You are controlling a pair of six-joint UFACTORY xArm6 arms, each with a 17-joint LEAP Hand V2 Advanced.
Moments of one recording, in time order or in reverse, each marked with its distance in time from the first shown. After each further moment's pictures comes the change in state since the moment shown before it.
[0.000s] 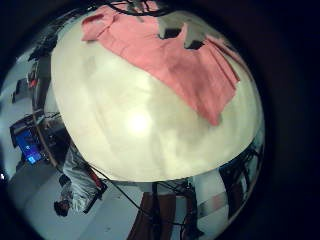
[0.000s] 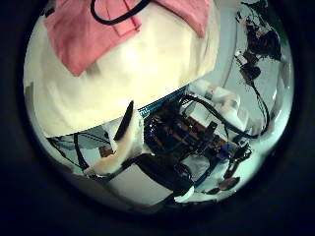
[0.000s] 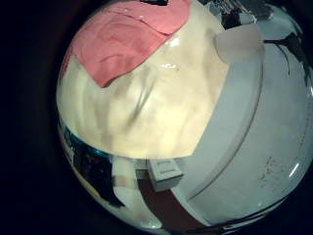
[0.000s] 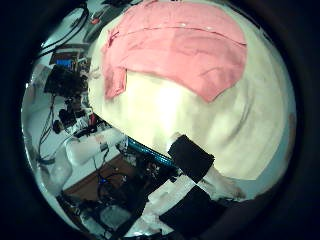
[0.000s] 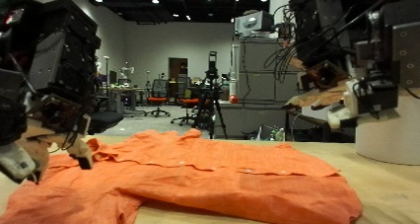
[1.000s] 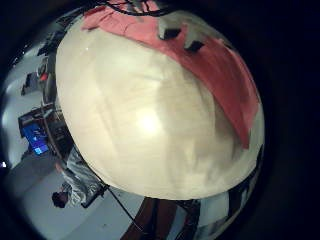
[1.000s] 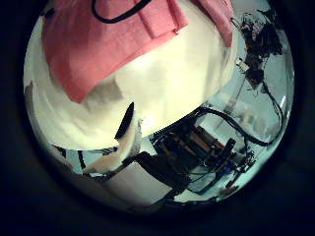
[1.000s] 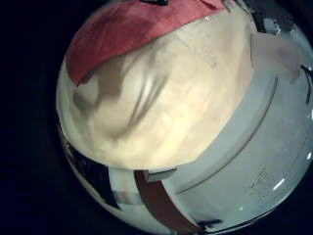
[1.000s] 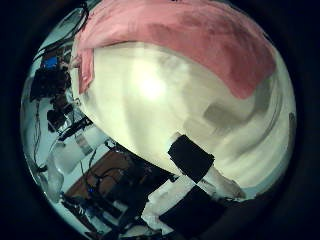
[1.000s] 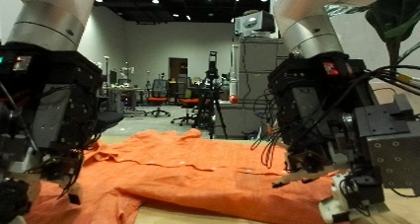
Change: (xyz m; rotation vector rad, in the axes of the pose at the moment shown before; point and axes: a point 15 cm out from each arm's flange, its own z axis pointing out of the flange) left arm -0.019 -0.031 0.037 0.056 -0.126 -0.096; right arm -0.011 -0.035 0.096 -0.181 0.009 -0.042
